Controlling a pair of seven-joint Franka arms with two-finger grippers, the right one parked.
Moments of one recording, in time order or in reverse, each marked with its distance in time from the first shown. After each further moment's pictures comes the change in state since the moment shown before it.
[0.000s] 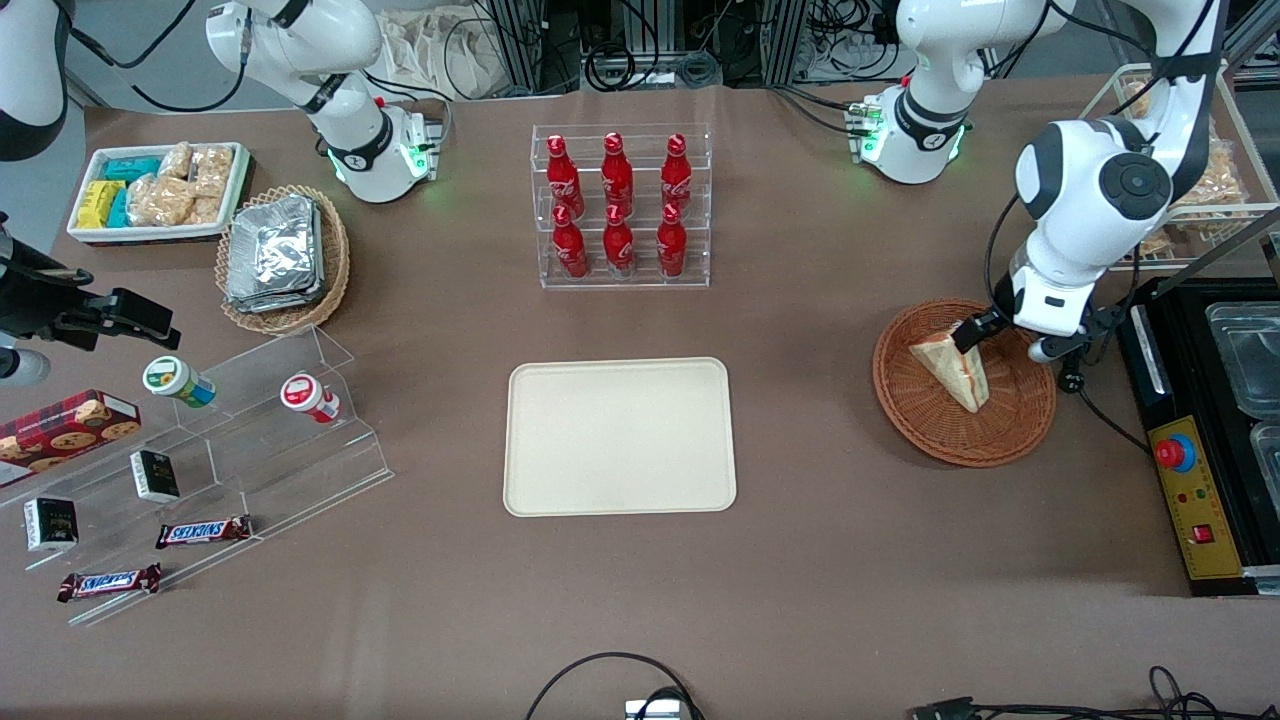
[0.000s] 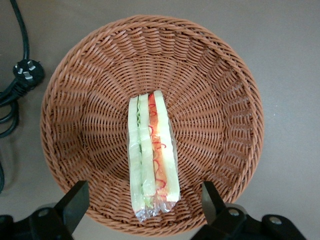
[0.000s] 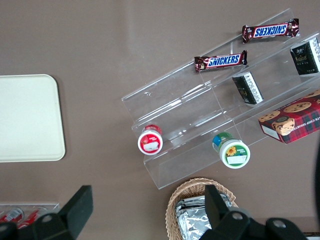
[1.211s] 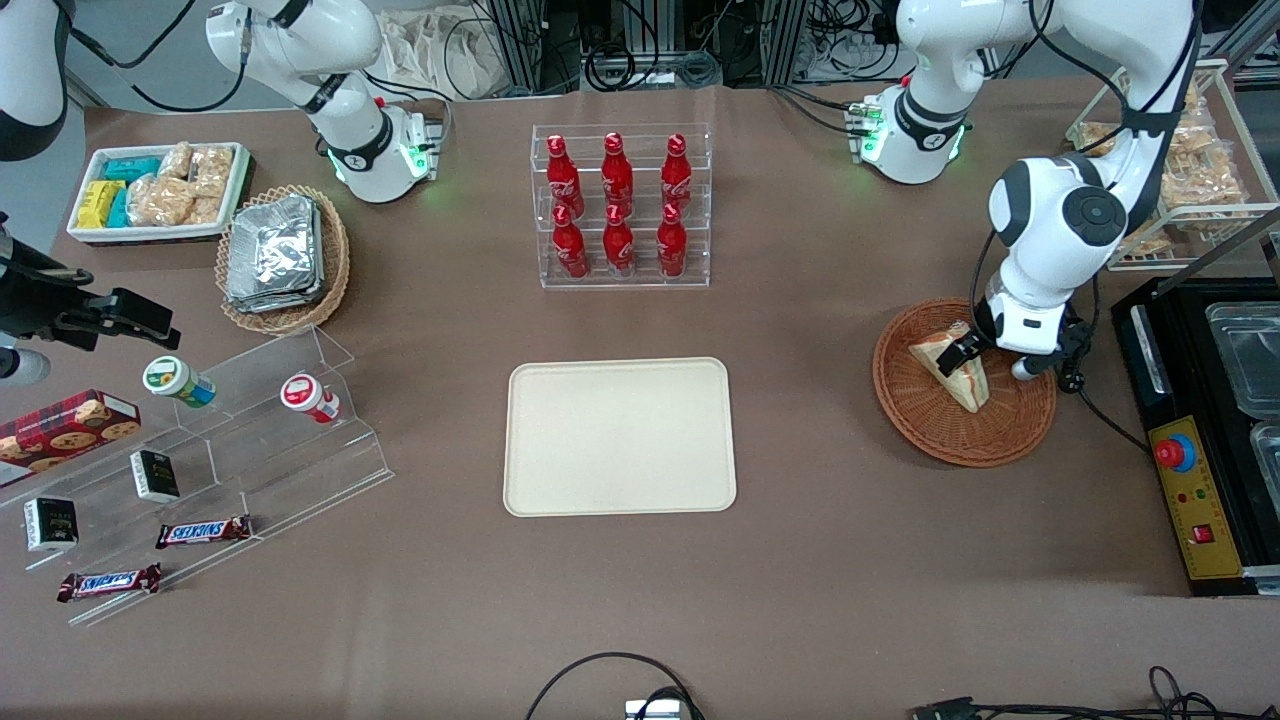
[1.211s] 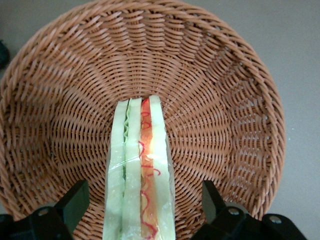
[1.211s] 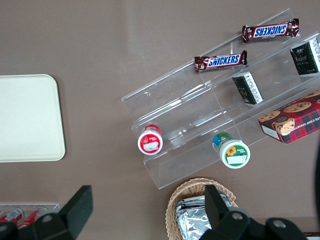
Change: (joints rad) arm 0.000 0.152 0.001 -0.051 -0.001 0.251 -0.111
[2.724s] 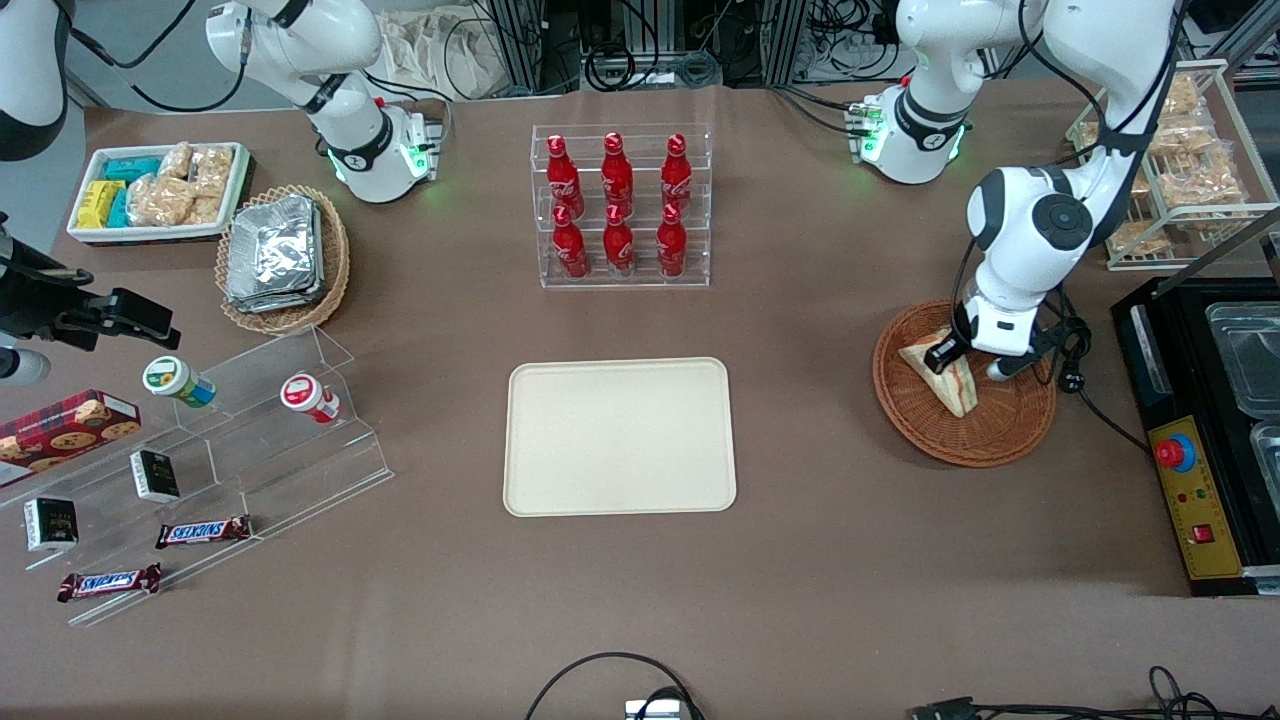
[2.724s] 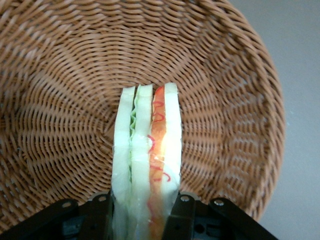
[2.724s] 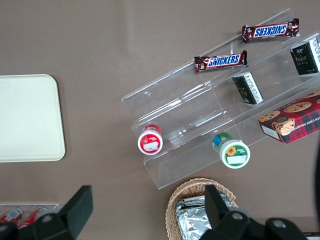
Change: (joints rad) arm -0.044 0.039 -0.011 -0.024 0.003 0.080 0.011
